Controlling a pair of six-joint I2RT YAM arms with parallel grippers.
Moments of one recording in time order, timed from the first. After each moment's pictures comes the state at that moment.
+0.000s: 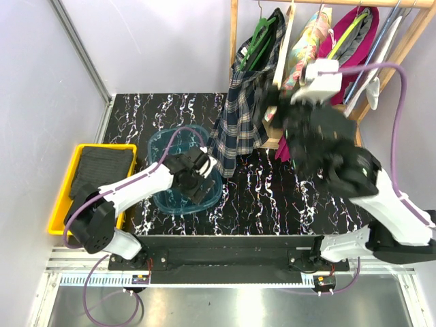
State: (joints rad) left arm -0.71 1.46 1.00 -0.79 -0.06 -0.06; right arm 1.20 1.29 1.92 -0.53 1.06 0.12
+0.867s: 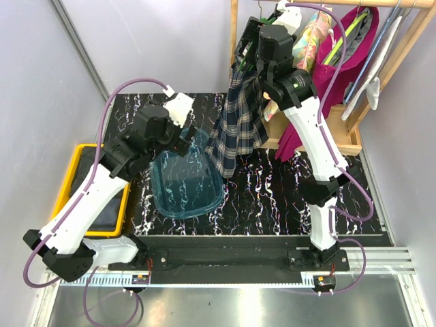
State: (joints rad) left arm -0.66 1.19 1.49 -0.81 -0.32 0.15; right arm 0.59 2.04 2.66 -0.68 0.57 0.44
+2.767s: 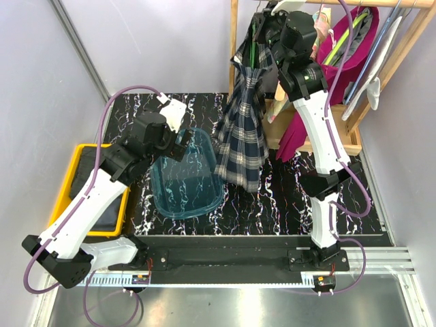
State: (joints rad) left arm -0.61 1.14 1.37 -0.79 -0.33 0.10; right arm 0.46 2.09 2.74 -0.41 0.19 0.15
